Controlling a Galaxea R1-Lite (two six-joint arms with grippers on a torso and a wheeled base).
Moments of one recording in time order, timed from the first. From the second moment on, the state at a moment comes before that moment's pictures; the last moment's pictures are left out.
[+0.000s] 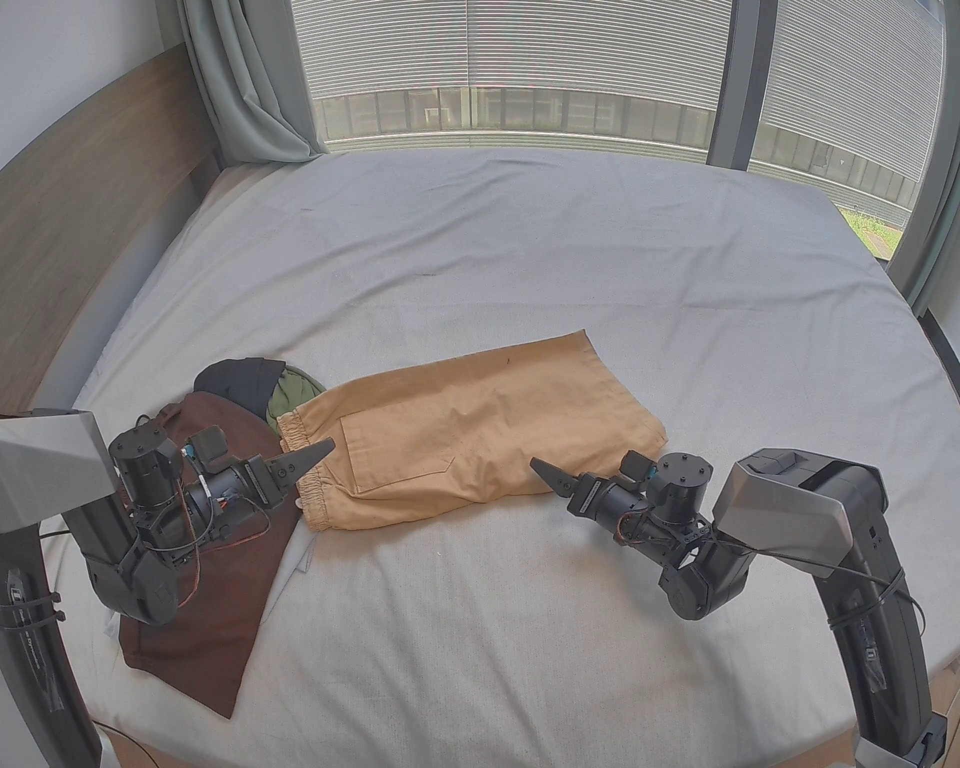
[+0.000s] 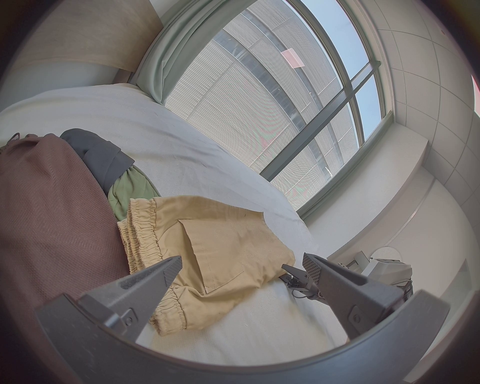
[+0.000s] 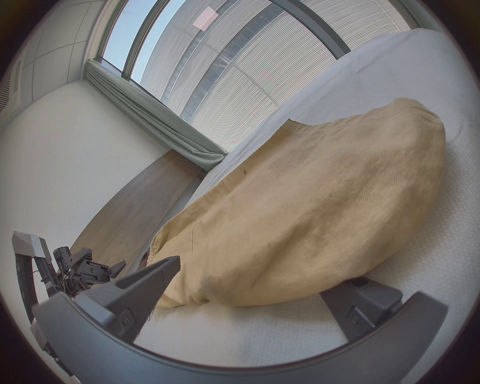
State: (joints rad) left arm -0.05 2.19 -0.56 -1.54 -0.58 -0.52; right arm 0.40 2.67 -1.16 -1.45 0.25 0.63
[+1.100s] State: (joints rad) left arm -0.02 2.23 -0.60 -1.55 -0.70 -0.55; right arm 0.40 2.59 -0.97 -1.52 0.25 0.63
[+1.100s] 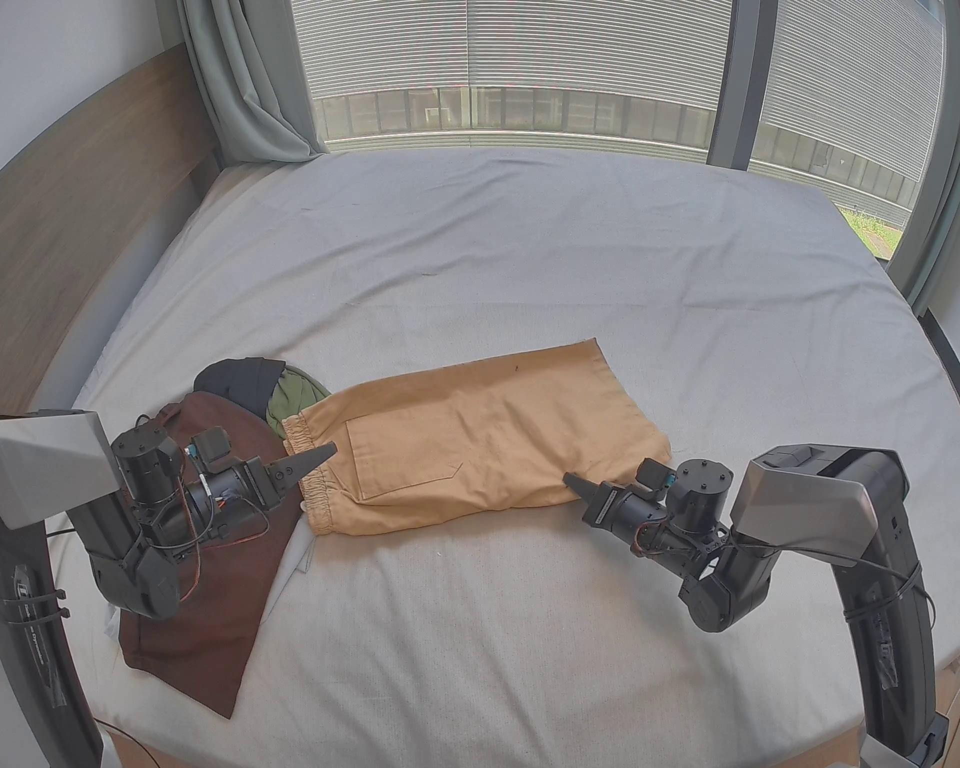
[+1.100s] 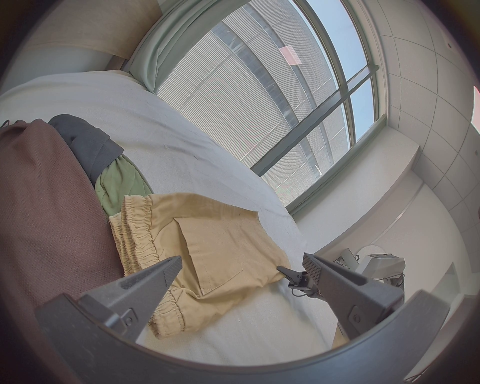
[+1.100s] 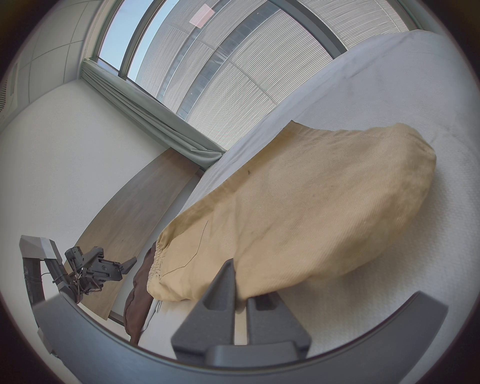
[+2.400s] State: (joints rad) left arm -0.02 2.20 -0.61 -1.54 -0.72 -0.54; right arm 0.41 2.34 -0.31 -1.54 0.19 0.51
